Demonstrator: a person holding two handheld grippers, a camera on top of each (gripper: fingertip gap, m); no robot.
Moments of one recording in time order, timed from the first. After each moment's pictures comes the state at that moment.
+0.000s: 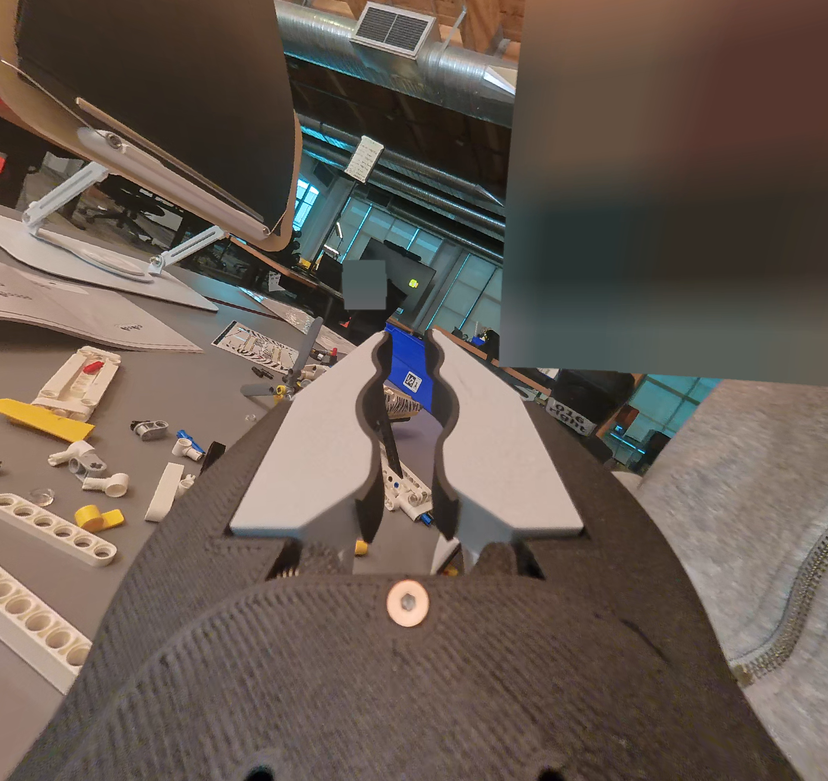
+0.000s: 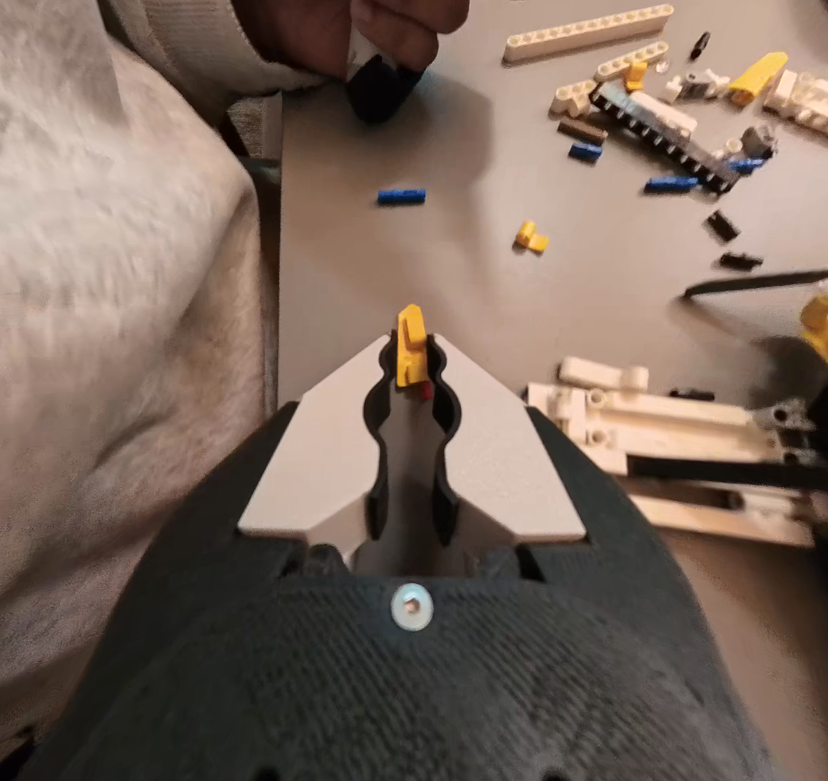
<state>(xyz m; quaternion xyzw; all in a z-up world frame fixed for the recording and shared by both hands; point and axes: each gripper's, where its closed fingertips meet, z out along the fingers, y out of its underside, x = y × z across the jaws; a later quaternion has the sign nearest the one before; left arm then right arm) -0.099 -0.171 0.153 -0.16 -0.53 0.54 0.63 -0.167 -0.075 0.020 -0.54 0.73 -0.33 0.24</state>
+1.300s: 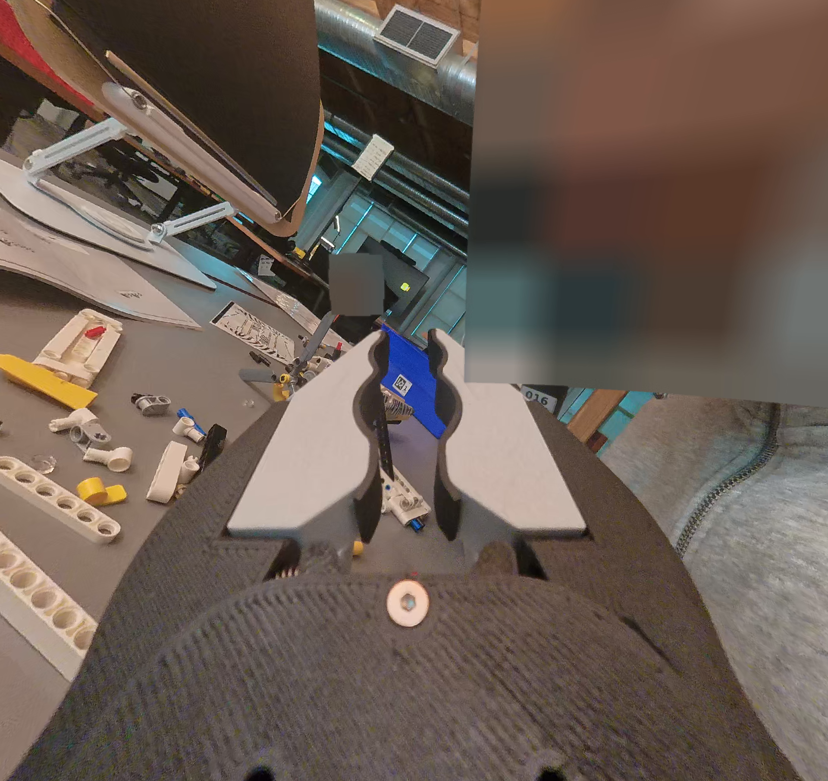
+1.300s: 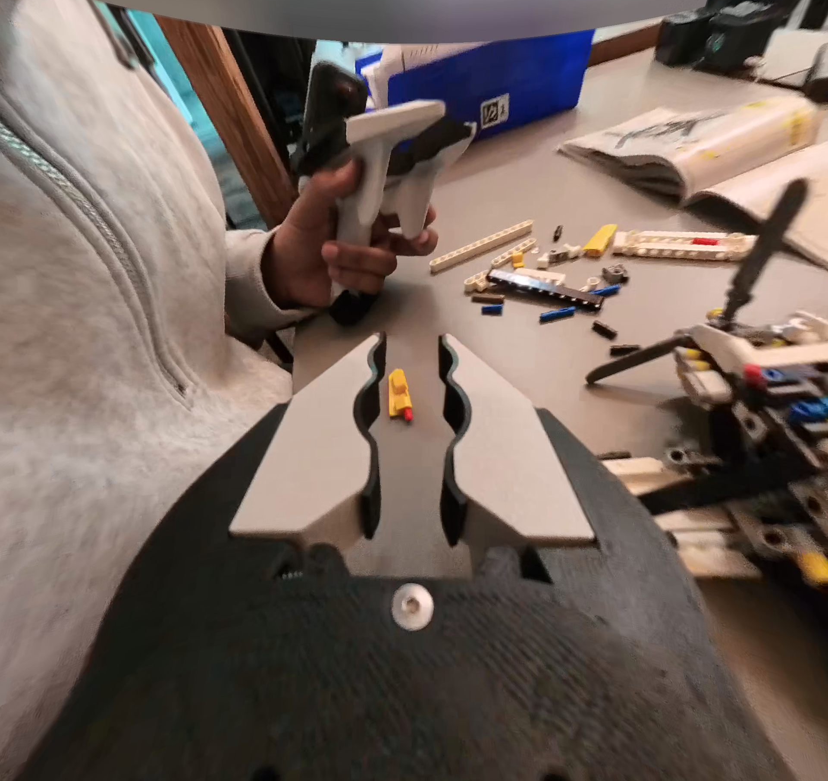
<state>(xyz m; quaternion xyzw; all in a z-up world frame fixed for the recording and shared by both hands) -0.097 -0.186 0.146 -0.12 -0.55 0.50 0.66 -0.162 -0.116 0.094 -0.39 0.69 -0.45 0.40</state>
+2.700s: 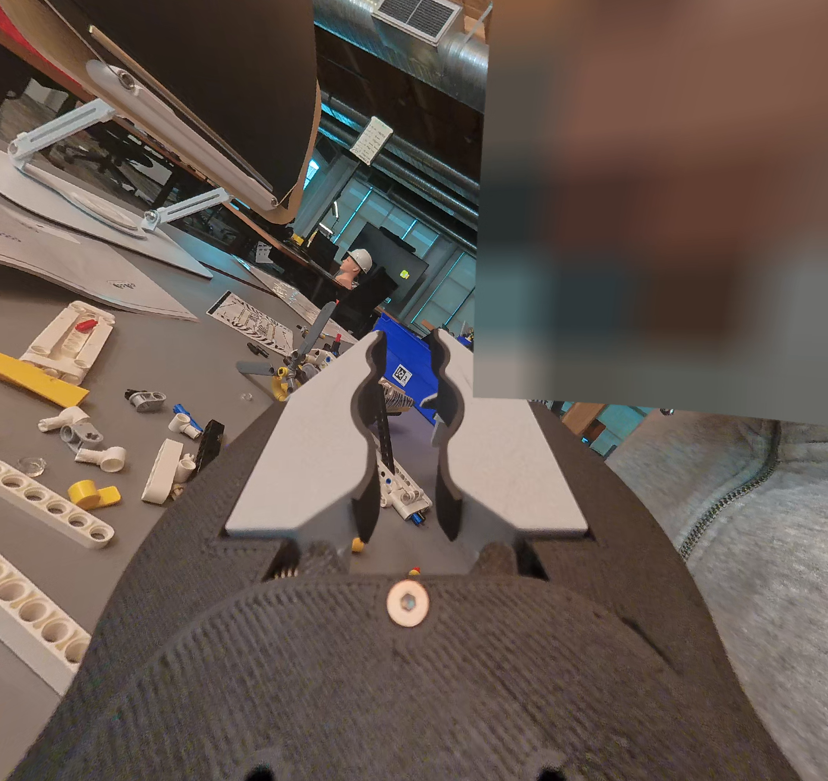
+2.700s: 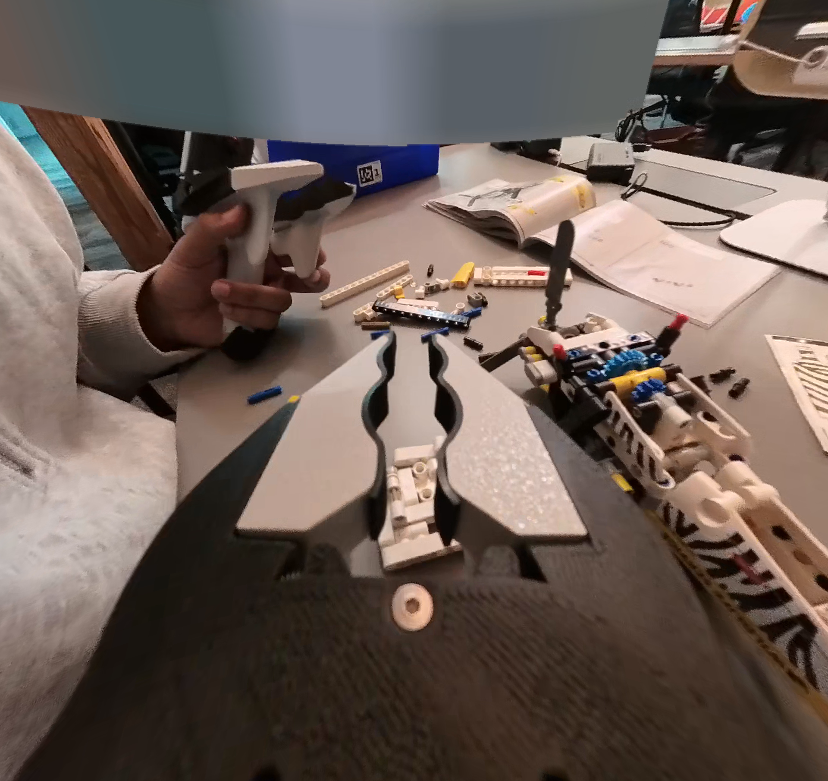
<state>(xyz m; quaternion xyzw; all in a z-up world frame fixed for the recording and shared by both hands) -0.102 -0.186 0.144 -0.13 -0.56 0.49 0.66 -0.202 -0.156 0.102 -0.31 0.70 -0.56 0.32</state>
